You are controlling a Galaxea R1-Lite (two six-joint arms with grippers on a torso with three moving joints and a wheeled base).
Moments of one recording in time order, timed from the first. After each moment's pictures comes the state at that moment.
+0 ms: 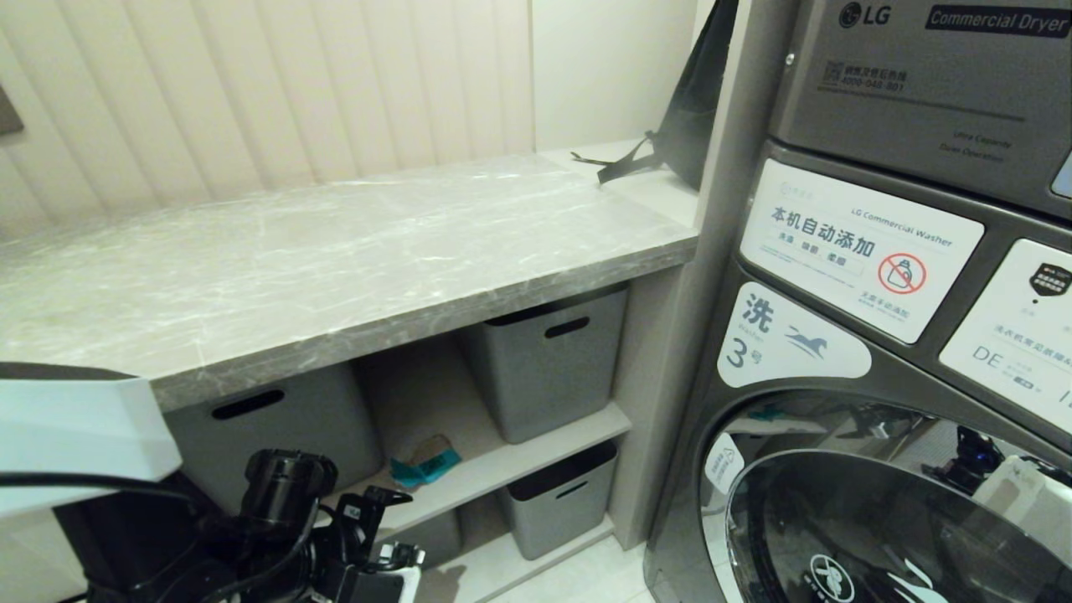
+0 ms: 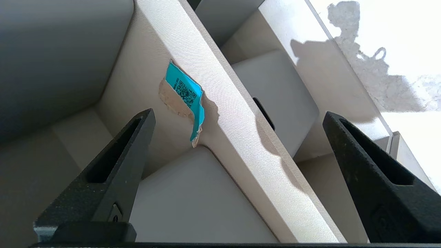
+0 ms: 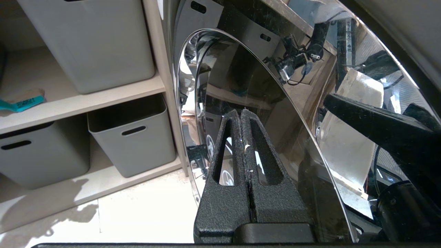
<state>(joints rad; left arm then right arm) -0.28 2.06 -0.34 -0.90 -0.16 1.65 0.00 0.00 0.00 0.00 0.00 -0.01</state>
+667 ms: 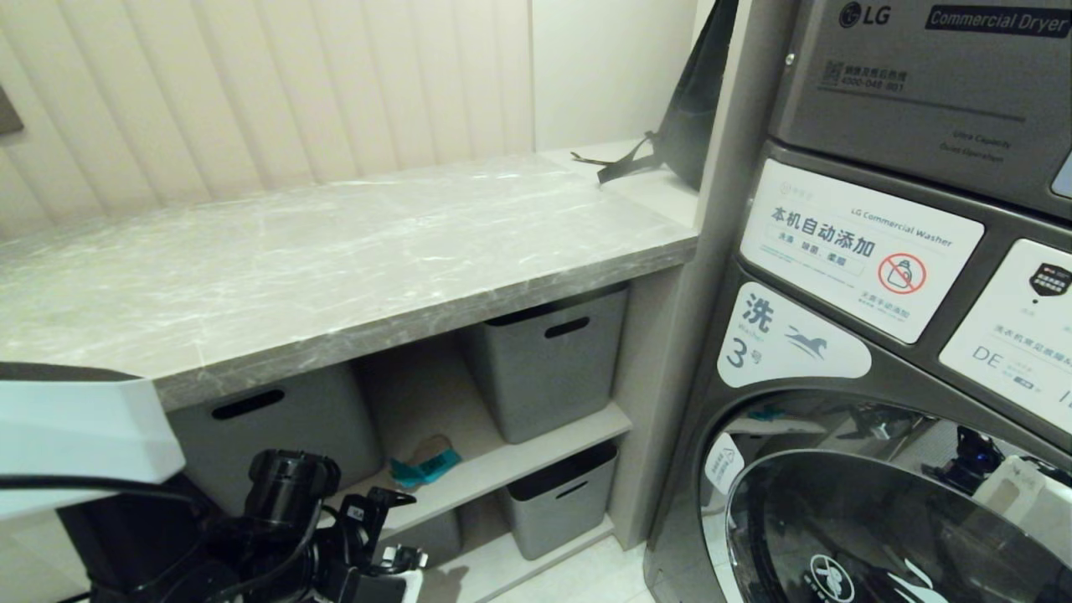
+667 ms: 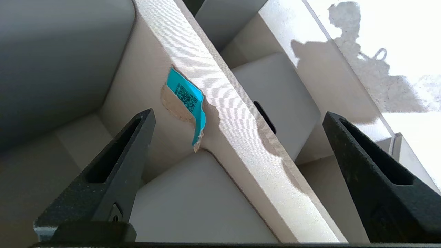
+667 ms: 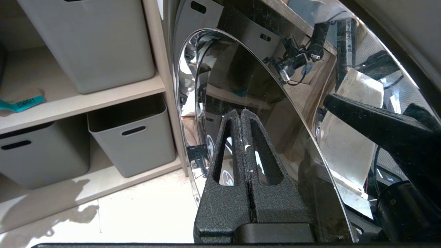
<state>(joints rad) -0.29 2.06 -0.34 -0.90 -0.16 1.66 0.00 0.00 0.00 0.00 0.00 -0.01</state>
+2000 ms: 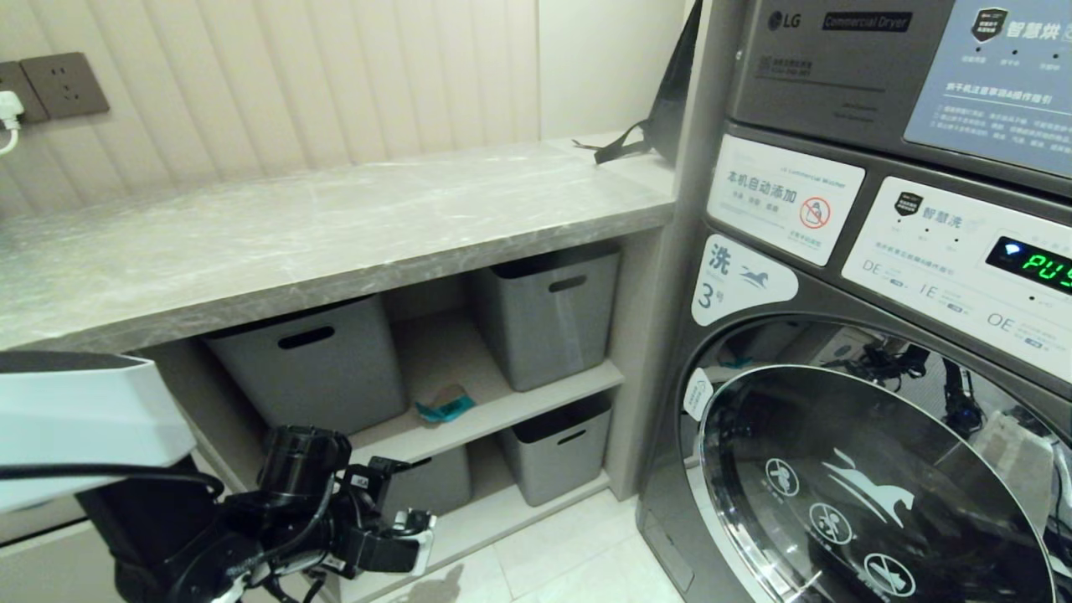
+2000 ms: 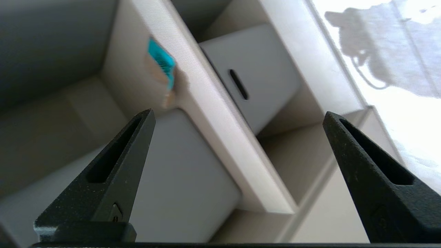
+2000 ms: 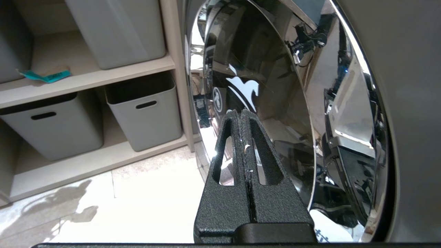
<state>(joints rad) -0.29 2.07 -0.45 -0.89 -0.04 1.65 0.00 0.00 0.00 0.00 0.00 -0.01</state>
